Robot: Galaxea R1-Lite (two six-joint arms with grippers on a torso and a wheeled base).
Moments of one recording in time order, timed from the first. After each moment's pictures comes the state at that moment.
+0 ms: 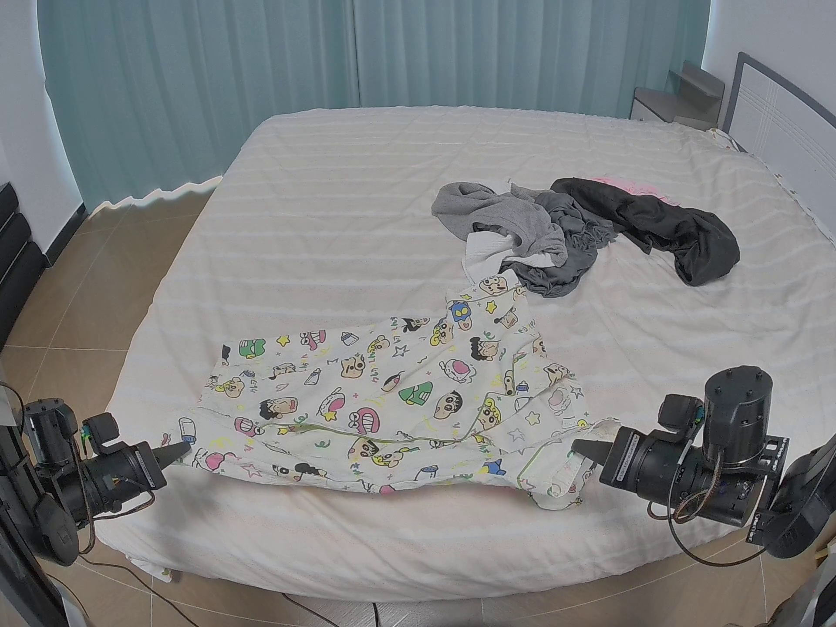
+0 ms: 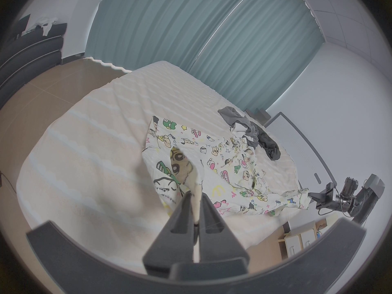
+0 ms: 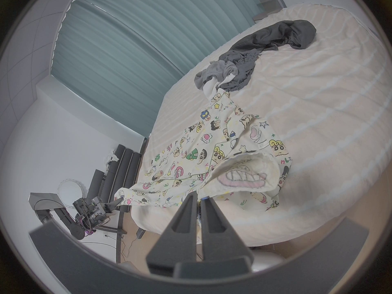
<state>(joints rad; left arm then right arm) 0.25 1.93 -0.03 -1.45 -0.62 -0.32 0.60 1.70 -0.31 -0.96 -0.04 0.76</state>
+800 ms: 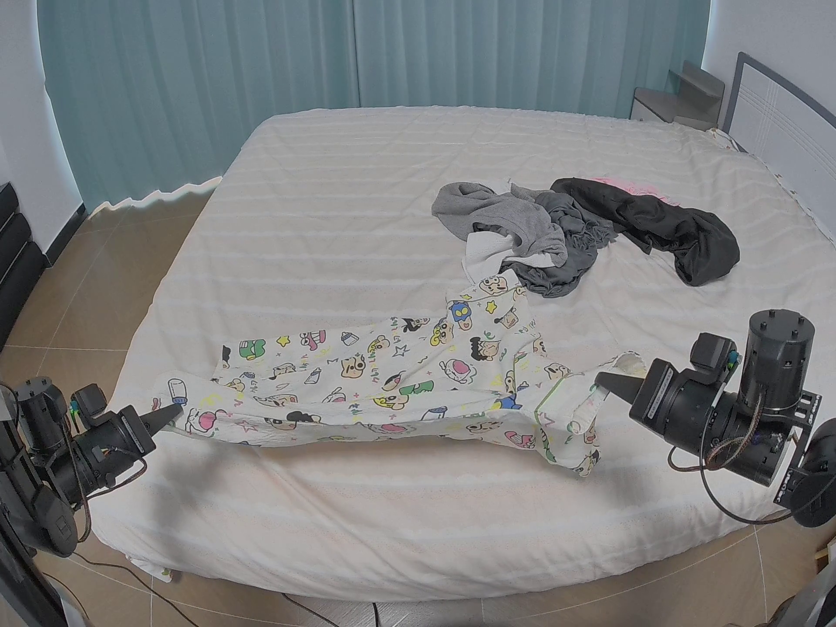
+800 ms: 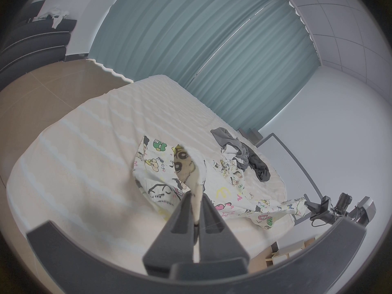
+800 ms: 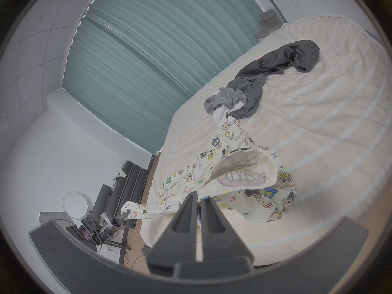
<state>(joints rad) 0.25 1.90 -0.08 -1.55 -0.62 -0.52 0.54 1.58 -0.43 -0.88 -0.03 0.75</state>
